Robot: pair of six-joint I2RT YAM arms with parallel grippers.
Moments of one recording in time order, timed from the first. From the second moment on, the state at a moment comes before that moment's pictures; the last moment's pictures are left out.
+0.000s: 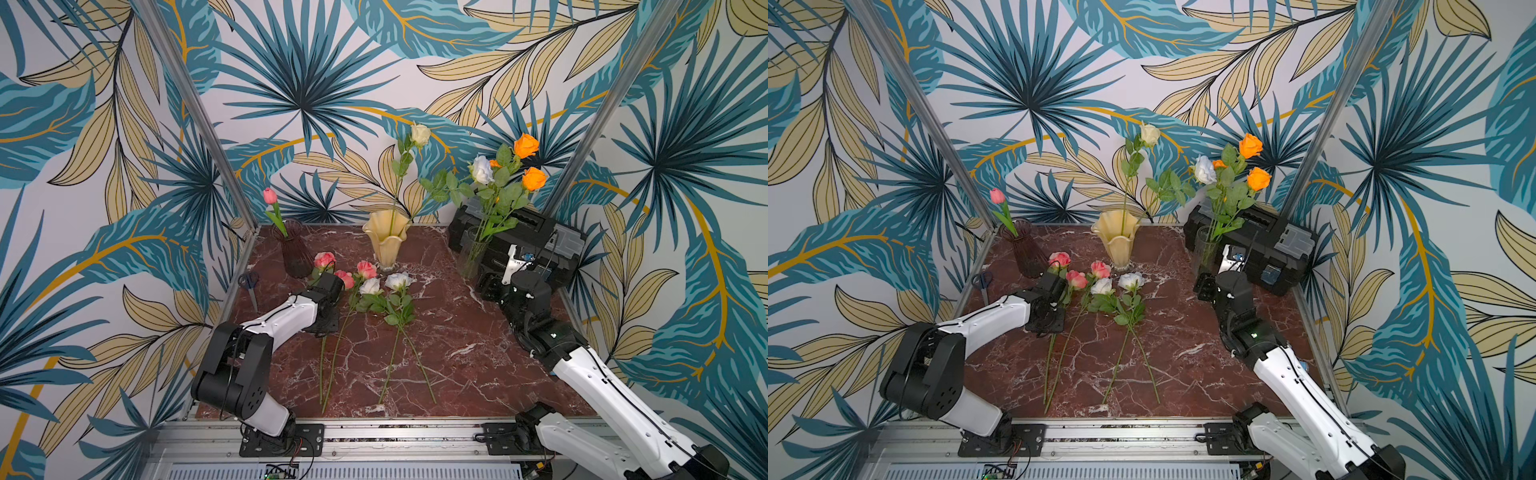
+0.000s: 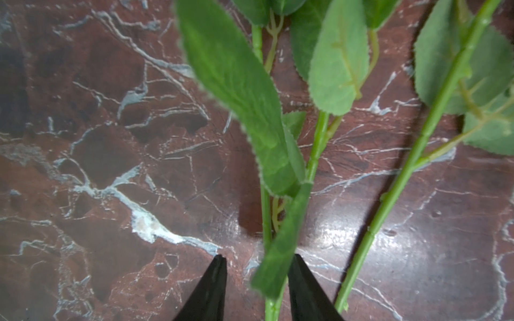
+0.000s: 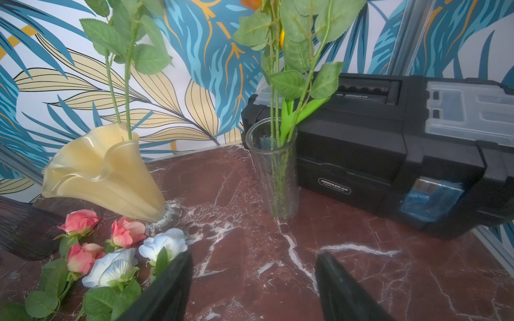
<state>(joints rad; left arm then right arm) -0.31 1.56 0.90 -0.67 -0.21 -0.36 0.40 0.94 0.83 -0.22 0.42 0.35</state>
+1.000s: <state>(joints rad) -0.23 1.61 0.93 -0.72 -0.19 -0.45 0.40 0.93 0.83 -0.24 0.44 0.34</state>
